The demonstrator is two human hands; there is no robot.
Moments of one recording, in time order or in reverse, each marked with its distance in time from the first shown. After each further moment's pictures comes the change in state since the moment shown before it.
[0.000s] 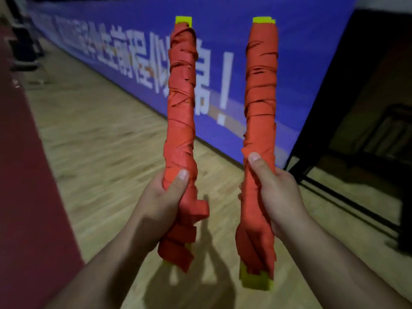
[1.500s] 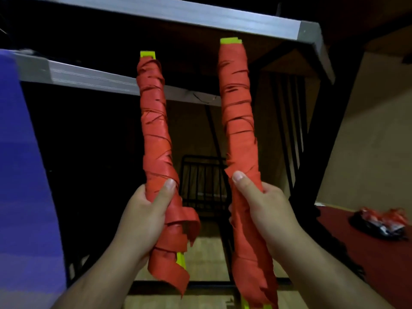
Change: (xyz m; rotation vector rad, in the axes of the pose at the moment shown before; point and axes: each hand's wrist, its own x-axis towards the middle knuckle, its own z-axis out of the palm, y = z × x) left_hand 0.336 0.032 0.886 -0.138 -0.651 0.179; right_hand 0.441 -0.083 -0.699 -0.142 0.728 -0.244
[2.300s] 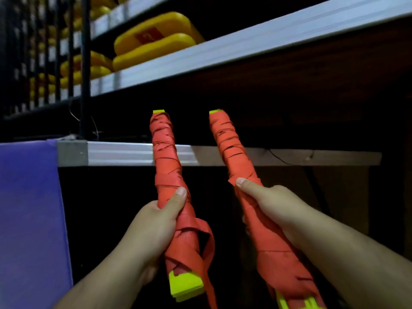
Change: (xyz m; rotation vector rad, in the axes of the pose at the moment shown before) left_hand 0.362 0.011 0.073 0.096 0.401 0.011; right_hand 0.481 0.012 0.131 0.052 -0.567 -0.017
